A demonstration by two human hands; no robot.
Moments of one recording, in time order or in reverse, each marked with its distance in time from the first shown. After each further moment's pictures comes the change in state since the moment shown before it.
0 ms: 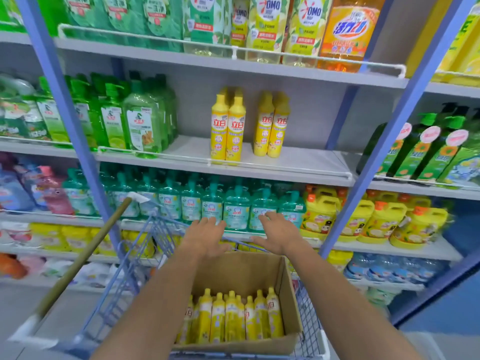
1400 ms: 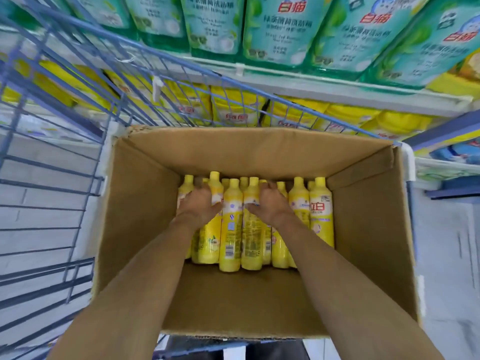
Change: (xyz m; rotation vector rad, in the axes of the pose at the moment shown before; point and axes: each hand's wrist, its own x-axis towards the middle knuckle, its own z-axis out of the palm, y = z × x) left_hand 0.133 -0.035 0.450 -0.544 -0.467 -0.377; right_hand 0.127 -0.024 0.473 0.363 -0.588 0.267
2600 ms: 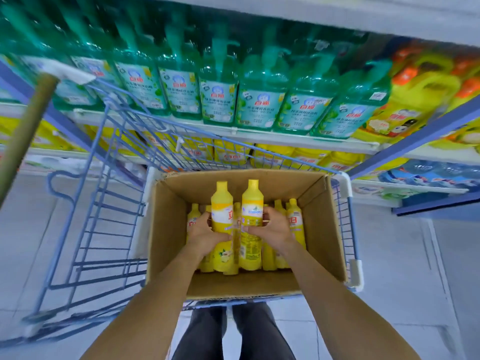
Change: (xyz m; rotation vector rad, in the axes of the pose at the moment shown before) left_hand -0.152 0.034 -0.078 -0.844 0.024 -0.080; right_hand -0.162 -0.027 -0.082 0.858 0.172 -0.024
